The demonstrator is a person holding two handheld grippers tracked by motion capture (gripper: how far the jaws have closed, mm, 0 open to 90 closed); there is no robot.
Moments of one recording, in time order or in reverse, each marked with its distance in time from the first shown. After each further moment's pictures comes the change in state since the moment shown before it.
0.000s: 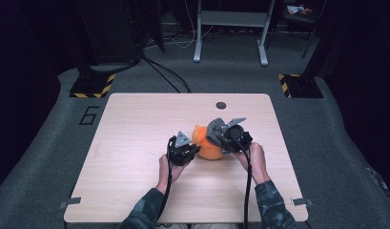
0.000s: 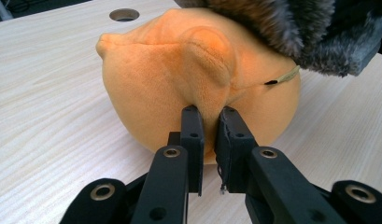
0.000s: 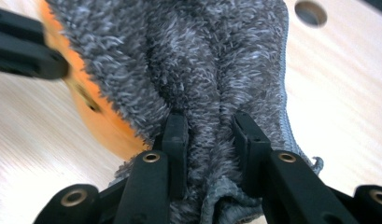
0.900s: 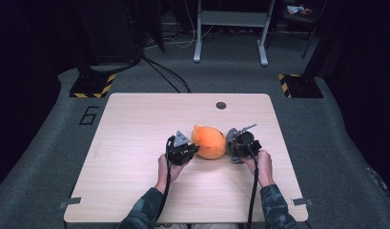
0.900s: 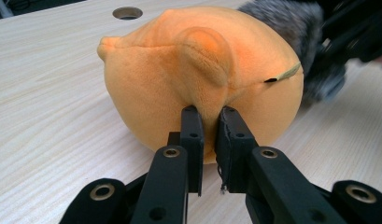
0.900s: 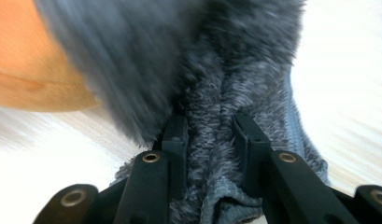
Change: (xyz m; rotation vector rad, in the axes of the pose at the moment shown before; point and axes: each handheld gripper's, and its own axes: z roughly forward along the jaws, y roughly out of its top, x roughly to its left) left arm 0.005 -0.002 -0.001 0.002 0.000 -0.008; right arm -0.037 -0.048 0.037 0.141 0.002 0.185
